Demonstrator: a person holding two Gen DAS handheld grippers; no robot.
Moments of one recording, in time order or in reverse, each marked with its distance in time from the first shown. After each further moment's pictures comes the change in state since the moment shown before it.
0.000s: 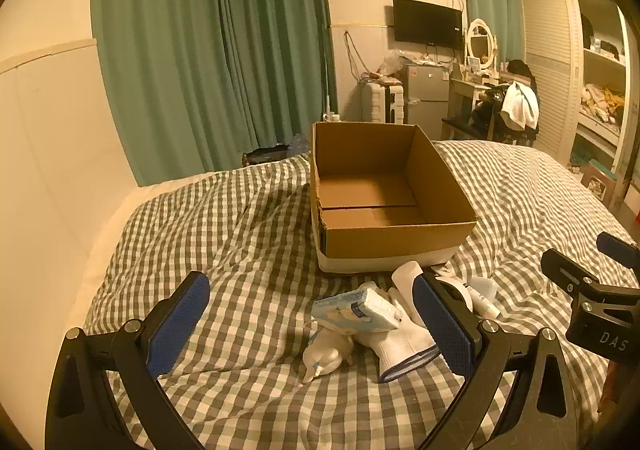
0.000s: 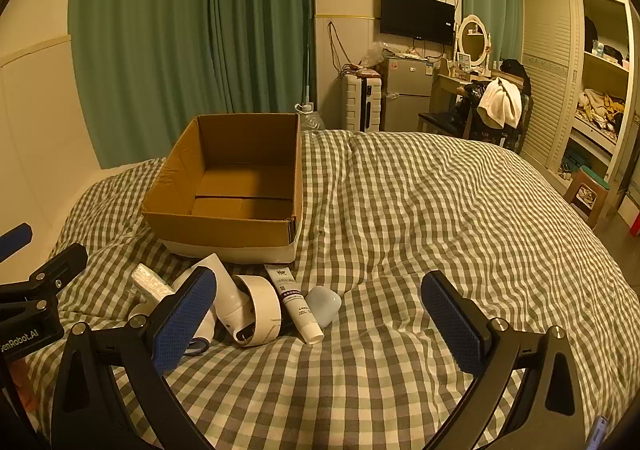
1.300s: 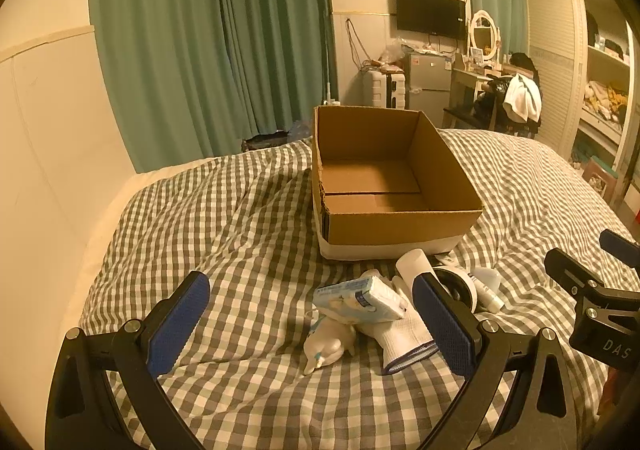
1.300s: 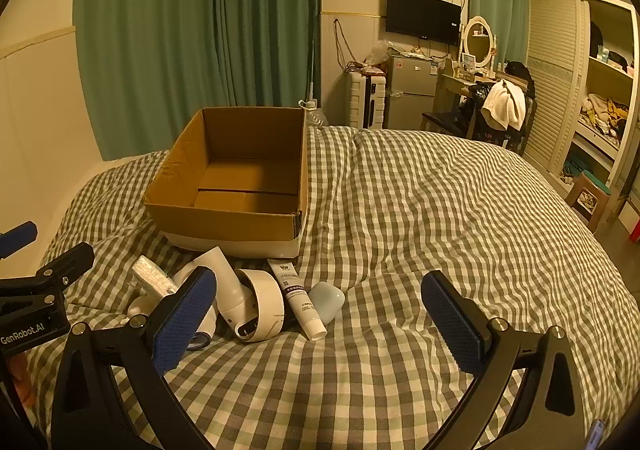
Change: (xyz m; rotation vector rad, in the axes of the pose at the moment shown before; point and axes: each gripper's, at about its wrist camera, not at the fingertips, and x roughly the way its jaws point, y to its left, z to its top) left arm 0.009 0.003 -0.003 -0.030 0.053 0.030; right arm 0.003 0.002 -0.002 -0.005 0.010 0.024
